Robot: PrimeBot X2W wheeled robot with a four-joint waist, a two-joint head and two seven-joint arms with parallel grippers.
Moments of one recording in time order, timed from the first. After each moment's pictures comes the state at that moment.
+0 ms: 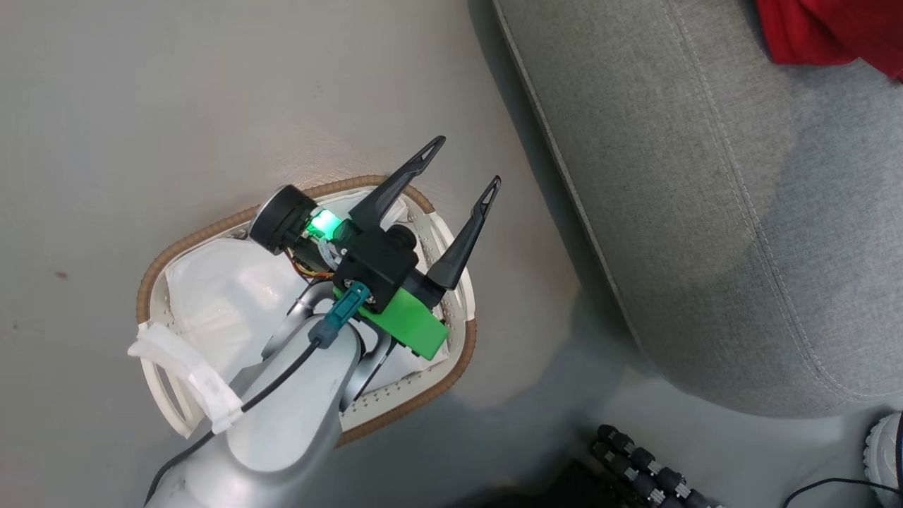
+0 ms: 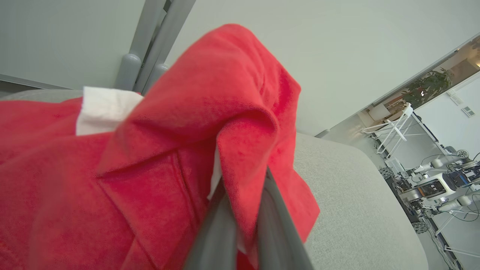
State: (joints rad) left arm -0.62 0.15 -0.66 0.30 -0.18 -0.13 -0.26; right arm -1.18 -0.32 -0.30 0.88 -0.40 0.13 -0.26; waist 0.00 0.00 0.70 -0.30
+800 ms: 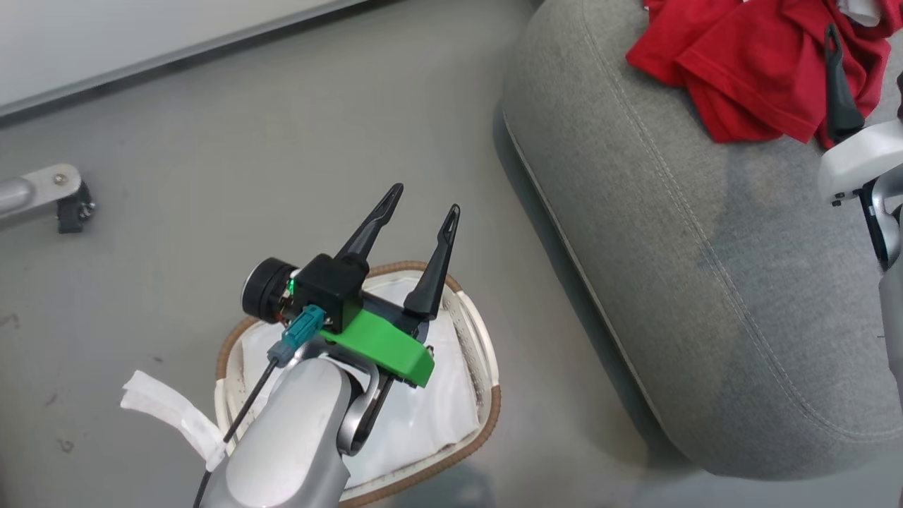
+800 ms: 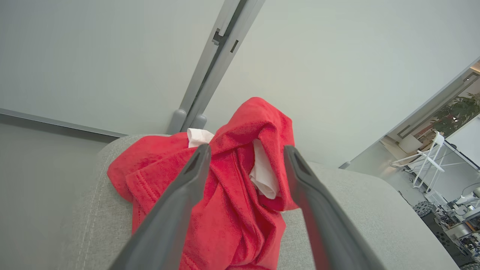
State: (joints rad) left arm -0.47 0.06 -0.51 0.33 -0.31 -0.13 -0.26; right arm -0.78 -0.30 -0.10 0.57 -0.19 0.13 -0.26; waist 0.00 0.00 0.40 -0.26
